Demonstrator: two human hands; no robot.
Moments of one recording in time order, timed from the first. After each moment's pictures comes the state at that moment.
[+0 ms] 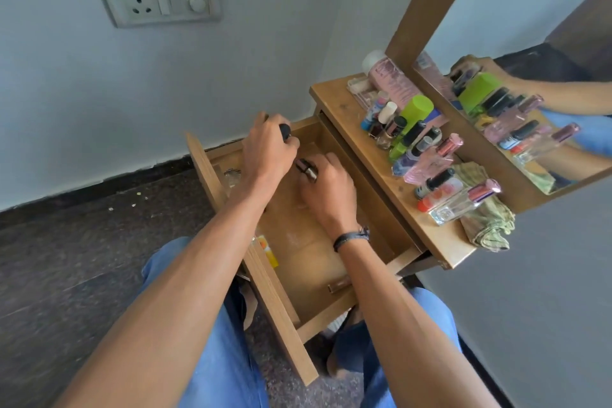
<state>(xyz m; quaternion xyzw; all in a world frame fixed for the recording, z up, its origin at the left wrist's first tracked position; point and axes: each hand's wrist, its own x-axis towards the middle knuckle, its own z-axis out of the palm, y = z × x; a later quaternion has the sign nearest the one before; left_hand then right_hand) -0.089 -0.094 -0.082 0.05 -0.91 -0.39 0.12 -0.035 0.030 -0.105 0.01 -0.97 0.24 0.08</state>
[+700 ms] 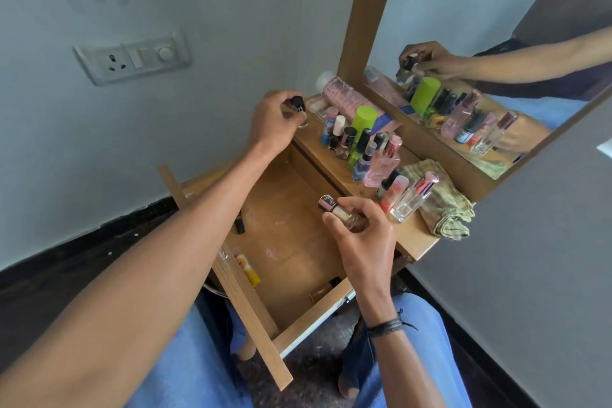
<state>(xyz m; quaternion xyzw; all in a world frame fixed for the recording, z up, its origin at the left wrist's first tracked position) -0.134 -0.042 -0.019 -0.07 -0.83 -0.54 0.11 0.070 0.089 -0.054 -0.15 -0.81 0.53 0.20</state>
